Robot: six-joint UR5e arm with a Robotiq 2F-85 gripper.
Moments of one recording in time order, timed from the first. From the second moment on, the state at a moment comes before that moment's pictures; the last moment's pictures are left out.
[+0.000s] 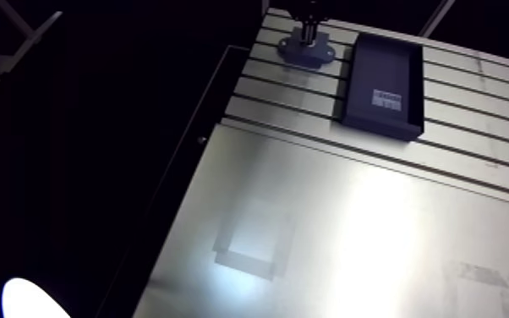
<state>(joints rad) 0.27 -0.89 1.43 -2.02 -1.65 -1.44</state>
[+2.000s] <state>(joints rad) 0.27 -1.04 1.42 -1.83 -1.64 -1.46</state>
